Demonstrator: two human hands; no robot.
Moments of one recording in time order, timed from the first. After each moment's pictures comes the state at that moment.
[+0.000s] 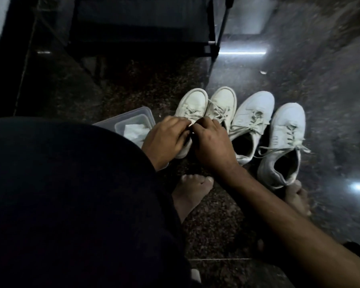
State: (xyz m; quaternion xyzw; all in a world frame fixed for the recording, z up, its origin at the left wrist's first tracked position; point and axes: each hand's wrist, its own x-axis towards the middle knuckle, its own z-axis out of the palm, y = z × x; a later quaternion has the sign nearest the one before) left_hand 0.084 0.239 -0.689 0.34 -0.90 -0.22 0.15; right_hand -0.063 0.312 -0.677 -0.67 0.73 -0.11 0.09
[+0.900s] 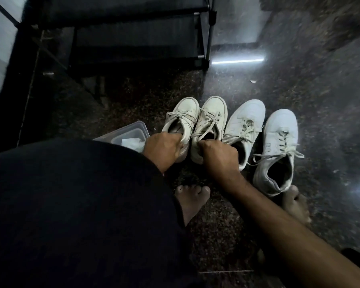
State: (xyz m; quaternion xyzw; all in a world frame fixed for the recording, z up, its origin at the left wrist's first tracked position) left_hand 0.056 0.242 -0.670 0.44 -0.89 -0.11 -0.02; right_hand -0.090 0.331 -0.669 -0.60 0.78 -0.03 0.15
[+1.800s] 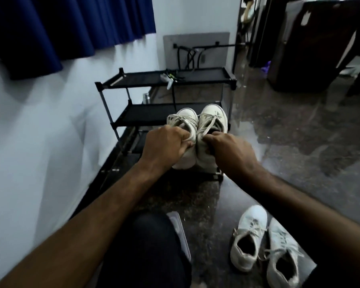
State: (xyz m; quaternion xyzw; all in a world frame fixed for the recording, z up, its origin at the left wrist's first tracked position) left_hand 0.116 0.220 -0.306 0.41 -0.87 0.10 0.26; right_hand -0.062 0.281 -0.325 -0.72 0.65 -0.19 -0.13
